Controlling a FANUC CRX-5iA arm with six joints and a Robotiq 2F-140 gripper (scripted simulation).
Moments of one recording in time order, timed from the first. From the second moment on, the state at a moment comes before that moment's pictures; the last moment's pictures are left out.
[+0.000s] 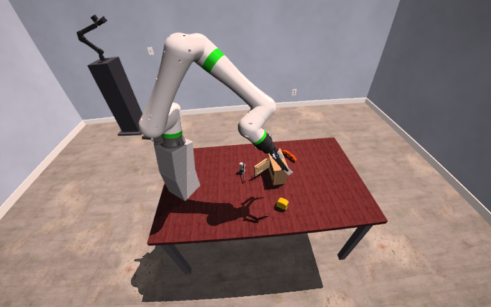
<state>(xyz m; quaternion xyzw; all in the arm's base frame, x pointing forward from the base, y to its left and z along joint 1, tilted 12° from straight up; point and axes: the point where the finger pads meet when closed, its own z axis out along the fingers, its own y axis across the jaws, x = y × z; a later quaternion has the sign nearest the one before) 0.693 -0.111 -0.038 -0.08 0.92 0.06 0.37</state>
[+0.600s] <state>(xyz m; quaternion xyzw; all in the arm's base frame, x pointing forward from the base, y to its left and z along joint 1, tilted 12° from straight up) 0.603 0.036 -0.082 -0.25 0.94 0.10 0.21</state>
